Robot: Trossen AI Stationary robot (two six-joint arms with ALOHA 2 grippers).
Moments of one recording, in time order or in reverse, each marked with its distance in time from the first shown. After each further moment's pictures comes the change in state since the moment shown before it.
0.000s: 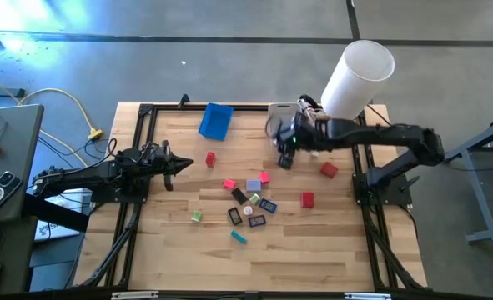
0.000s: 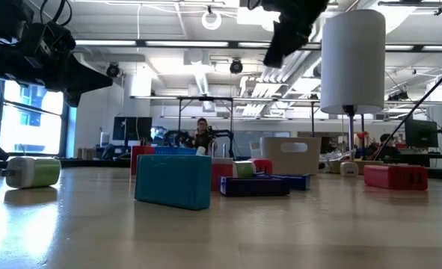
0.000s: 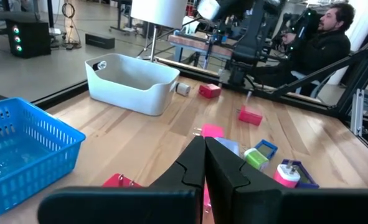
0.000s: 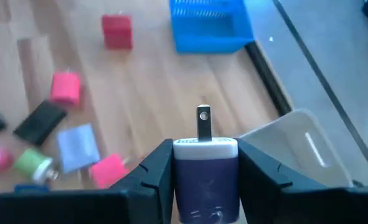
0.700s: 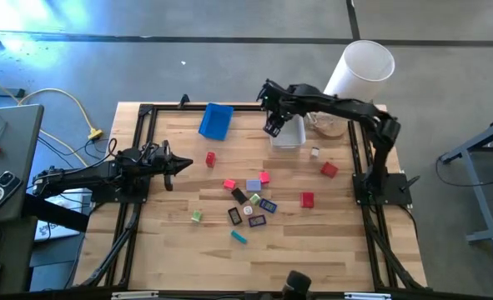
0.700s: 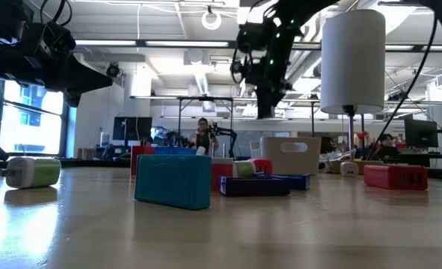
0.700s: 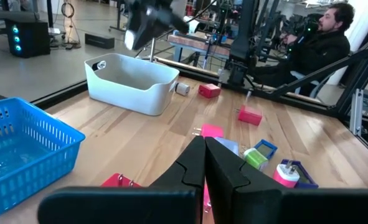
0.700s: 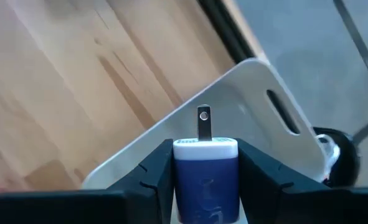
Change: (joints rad) left arm 0.000 0.000 0.000 0.000 0.000 0.002; right arm -0.350 0.433 0.293 -0.196 -0.098 -0.032
